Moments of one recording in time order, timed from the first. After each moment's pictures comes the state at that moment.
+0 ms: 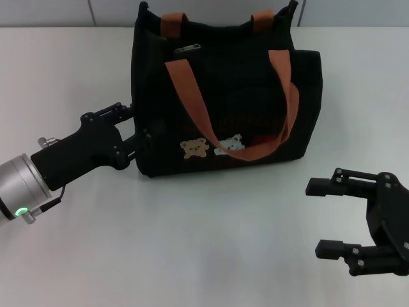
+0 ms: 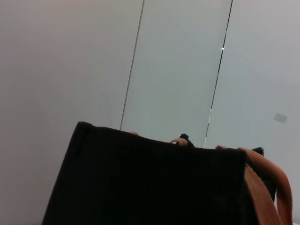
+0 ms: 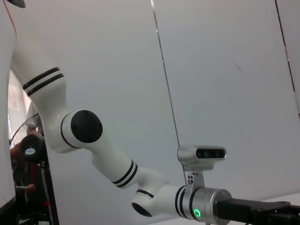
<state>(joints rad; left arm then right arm) -0.43 -2.07 0.57 0.26 1.70 1.52 -0.87 0.37 2.06 -0.74 -0.59 -1.85 -2.06 1.09</state>
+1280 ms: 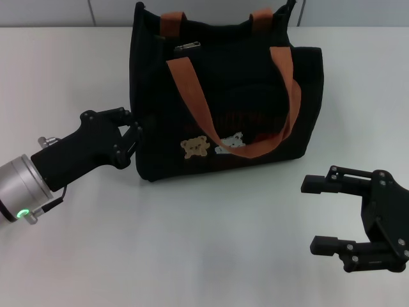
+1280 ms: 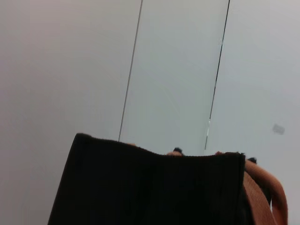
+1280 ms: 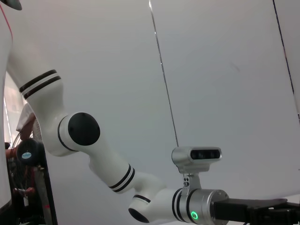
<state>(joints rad) -0.43 -2.08 0.56 0.24 1.68 1.55 -0.83 0.38 2.06 -0.74 -0.57 -1.85 -2.05 1.08</state>
